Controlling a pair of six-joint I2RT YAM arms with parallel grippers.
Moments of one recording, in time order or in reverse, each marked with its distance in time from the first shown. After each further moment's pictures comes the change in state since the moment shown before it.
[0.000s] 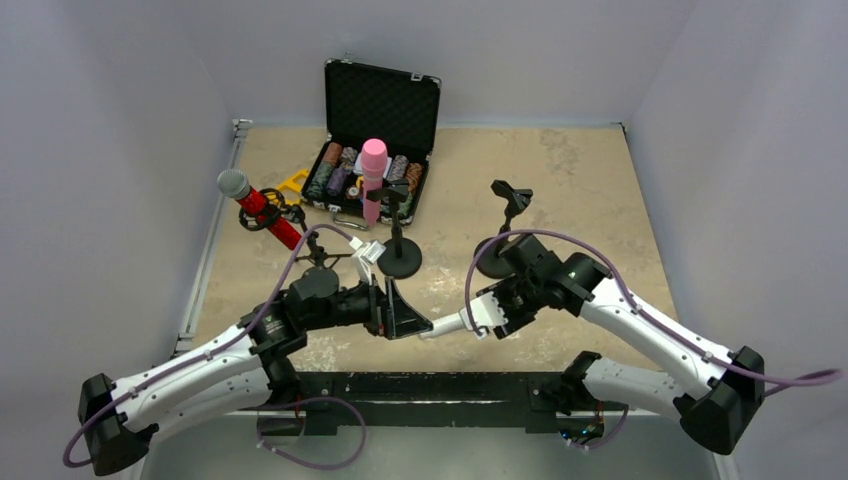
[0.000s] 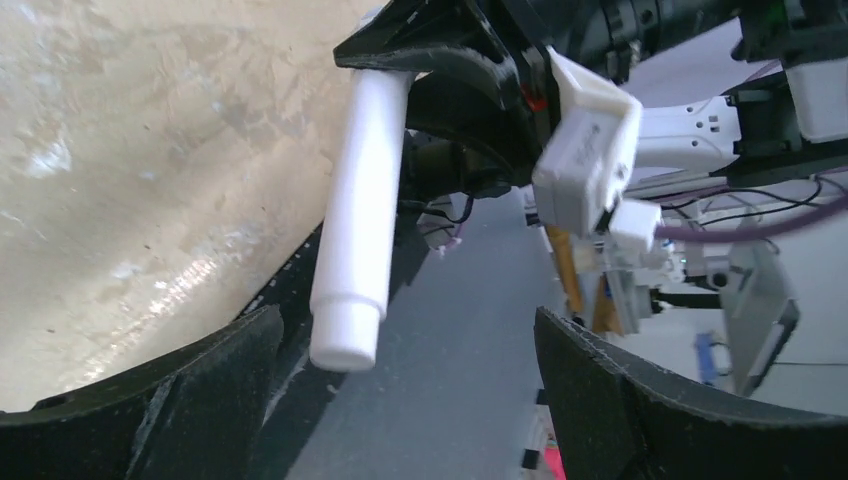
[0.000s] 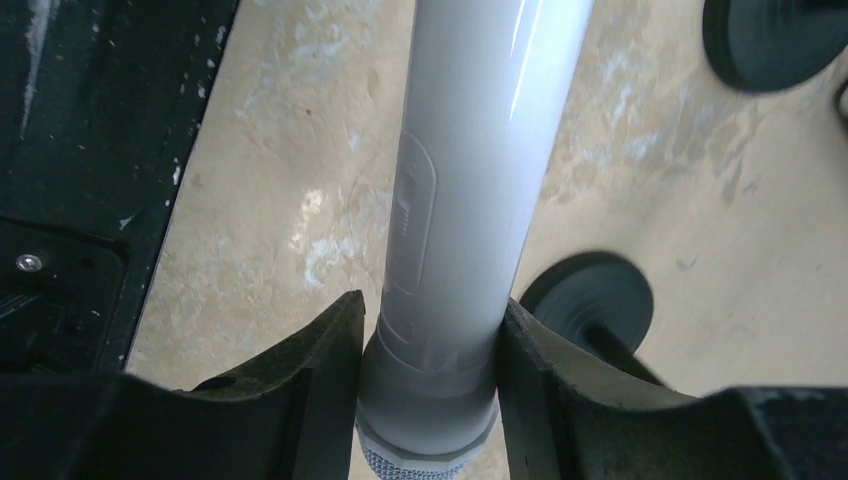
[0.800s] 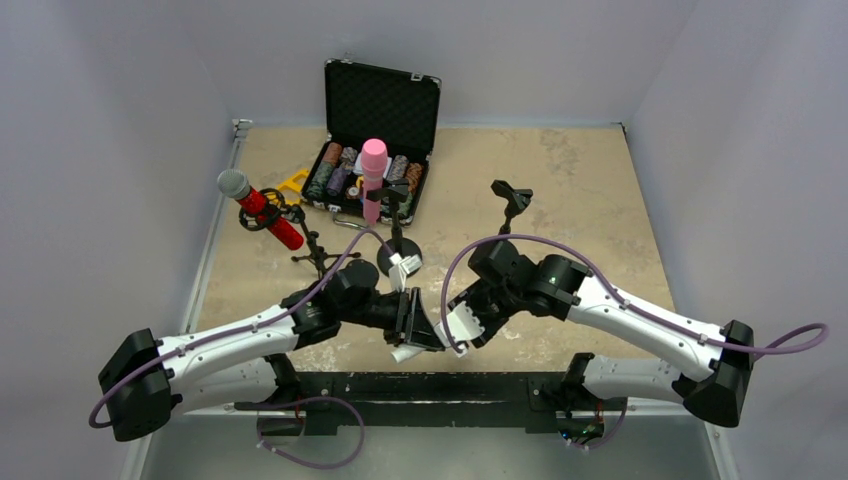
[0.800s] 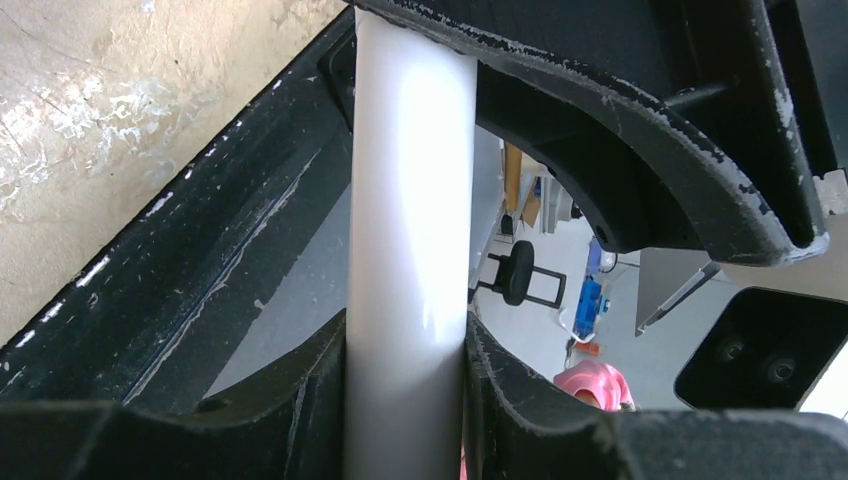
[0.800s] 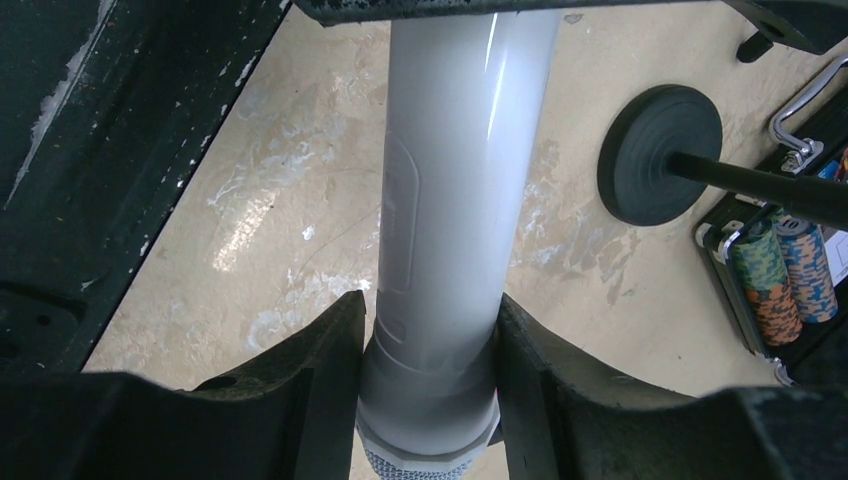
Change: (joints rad) left arm -0.034 0.336 0.016 0.134 0.272 -0.243; right arm 0.277 0.097 0.140 0.072 0.050 0.053
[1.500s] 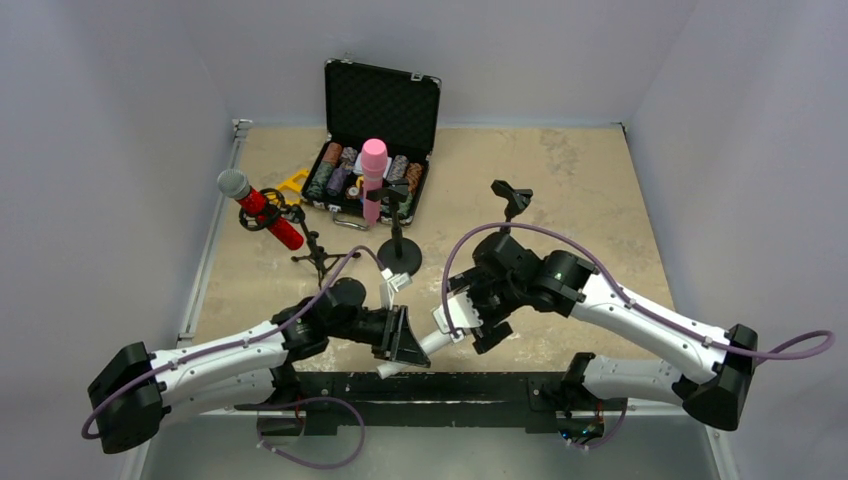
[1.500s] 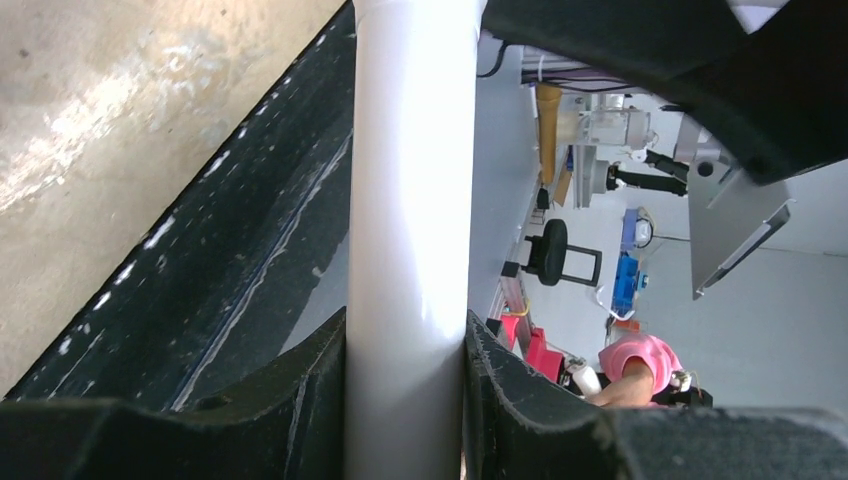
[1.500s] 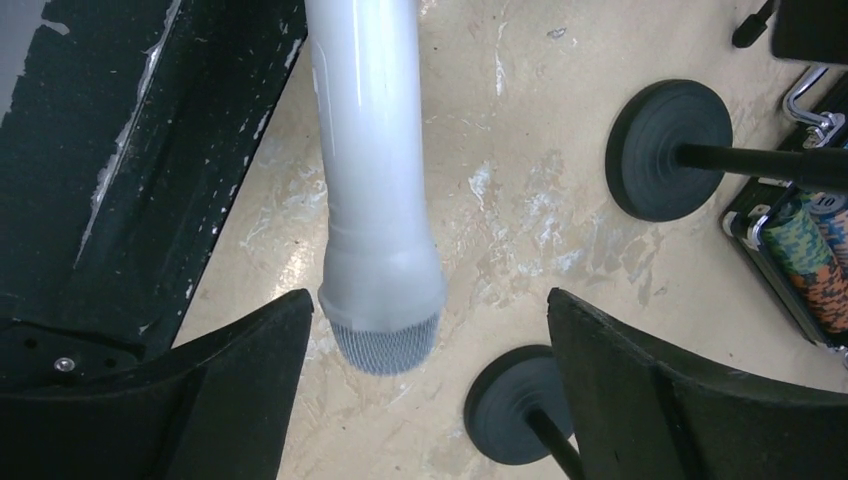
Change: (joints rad) left arm -0.002 -0.108 -0.153 0.055 0.019 0.087; right arm -0.022 -0.003 0.024 0.008 -0.074 0.137
